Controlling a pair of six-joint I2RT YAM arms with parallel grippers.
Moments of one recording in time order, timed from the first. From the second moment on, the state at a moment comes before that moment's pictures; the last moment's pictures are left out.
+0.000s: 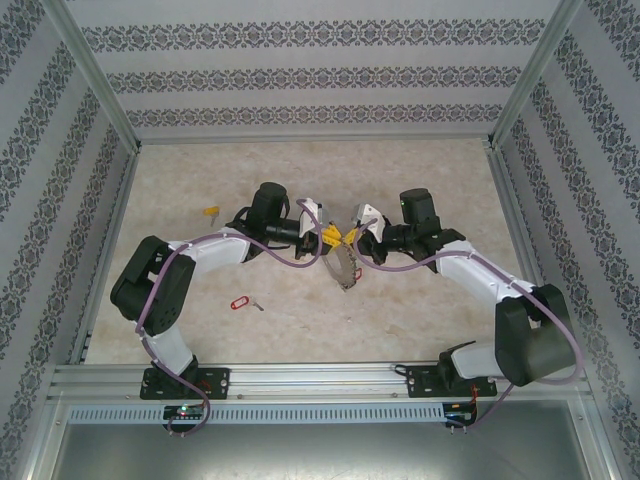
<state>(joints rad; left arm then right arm) -0.50 1.74 1.00 0.25 0.98 0.43 0.32 1.37 0.80 -0.15 -0.83 -0.56</state>
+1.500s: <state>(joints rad) -0.48 1.64 0.90 0.28 0.85 0.44 0.30 1.18 0.69 -0.02 -0.64 -0.50</state>
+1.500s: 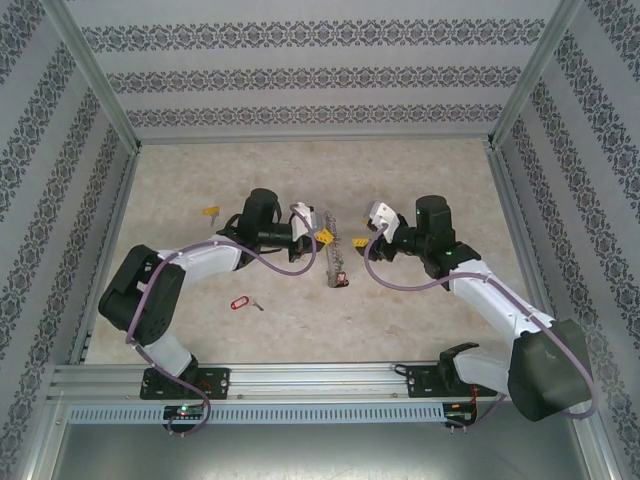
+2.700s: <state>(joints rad) -0.37 1.37 0.90 -0.09 1.03 0.68 0.50 1.30 0.85 0.00 -0.81 -0.40</state>
